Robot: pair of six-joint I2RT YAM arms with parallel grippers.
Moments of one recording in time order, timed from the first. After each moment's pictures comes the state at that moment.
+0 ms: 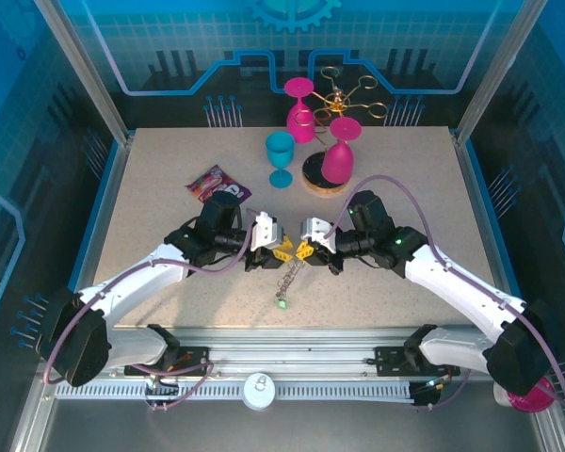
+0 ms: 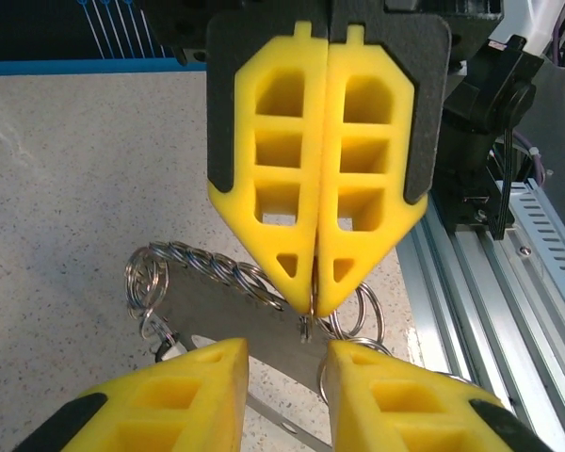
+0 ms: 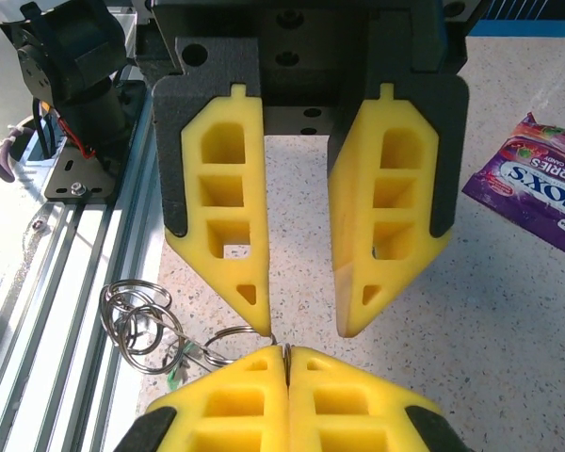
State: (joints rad) left arm -0.54 1.25 0.82 -0.16 0.86 0.51; right arm 0.62 1.17 0.89 -0.41 -0.70 -0.56
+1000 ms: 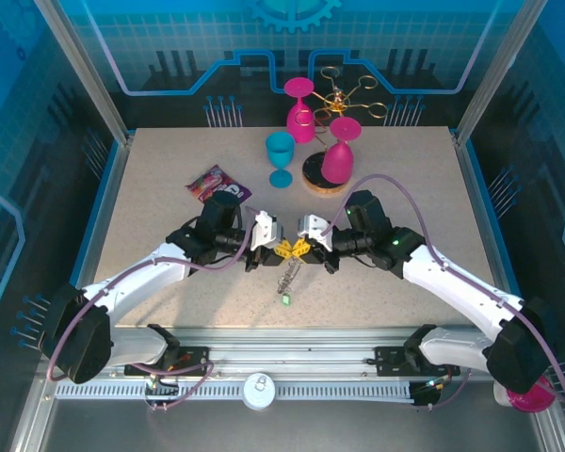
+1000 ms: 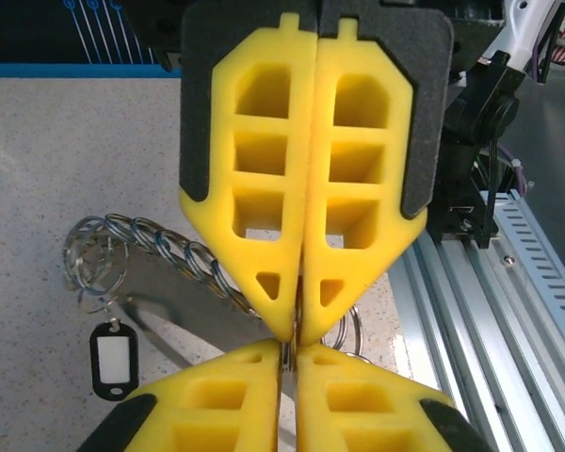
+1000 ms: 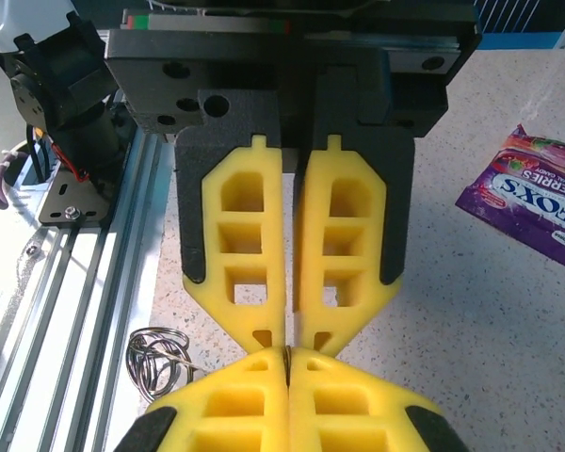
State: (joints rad) left arm -0.54 1.27 0.80 -0.13 0.91 0.48; right arm 0.65 1.18 0.89 -0.34 -0.68 -0.49
